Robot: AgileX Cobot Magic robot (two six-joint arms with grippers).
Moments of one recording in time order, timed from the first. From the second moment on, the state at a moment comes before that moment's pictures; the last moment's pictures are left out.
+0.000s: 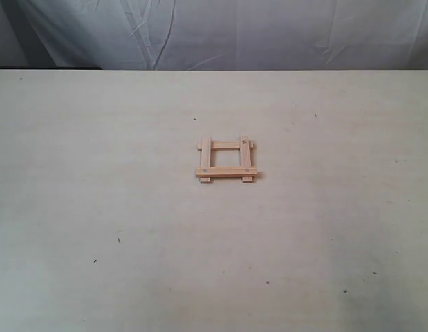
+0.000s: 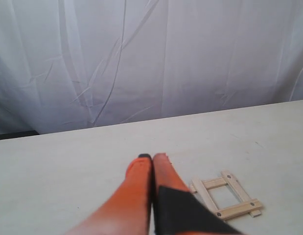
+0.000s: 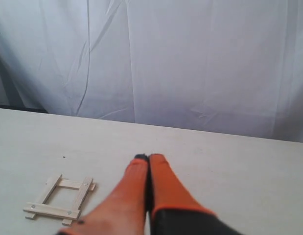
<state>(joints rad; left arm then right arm) -0.19 0.58 -0.46 -0.27 0.12 0.19 0.17 0.36 -0.49 0.14 0.38 -0.11</state>
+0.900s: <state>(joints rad) -0.19 0.58 -0.46 -0.27 0.12 0.19 0.06 0.07 -0.16 0.09 0.37 -0.06</state>
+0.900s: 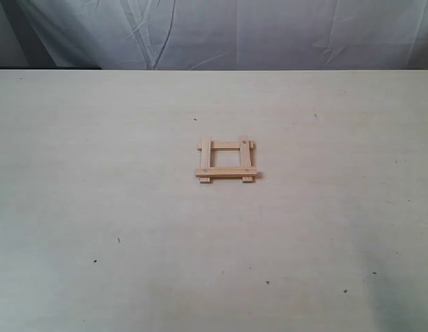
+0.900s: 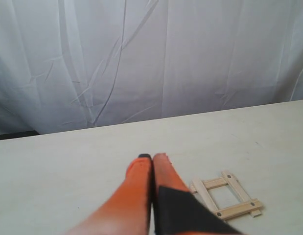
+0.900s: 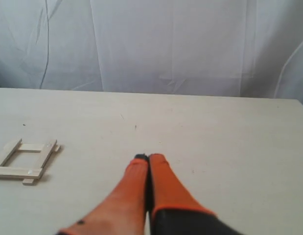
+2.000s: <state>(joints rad) -0.19 0.57 -0.46 -0.03 0.12 0.20 0.06 0.01 0.00 0.11 0.38 -0.05</state>
